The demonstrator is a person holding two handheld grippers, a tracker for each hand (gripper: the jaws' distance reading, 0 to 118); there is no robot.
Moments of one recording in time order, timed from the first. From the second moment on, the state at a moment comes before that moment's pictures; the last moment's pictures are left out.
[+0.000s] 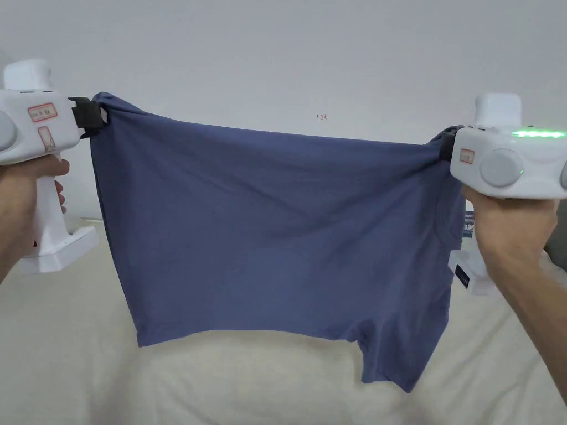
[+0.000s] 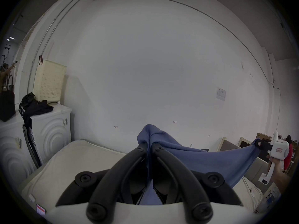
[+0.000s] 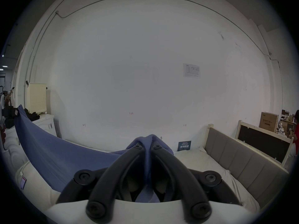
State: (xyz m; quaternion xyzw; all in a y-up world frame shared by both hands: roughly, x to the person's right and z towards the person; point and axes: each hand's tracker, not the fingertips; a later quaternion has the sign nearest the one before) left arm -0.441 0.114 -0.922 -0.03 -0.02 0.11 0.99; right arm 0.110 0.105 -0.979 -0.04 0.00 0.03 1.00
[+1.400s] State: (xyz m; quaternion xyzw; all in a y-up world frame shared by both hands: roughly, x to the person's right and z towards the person) left arm -0.347 -0.258 -0.544 -0.18 0.07 0.11 0.97; right arm 0.164 -0.217 -0.584 -0.15 -0.04 -0.04 0.99
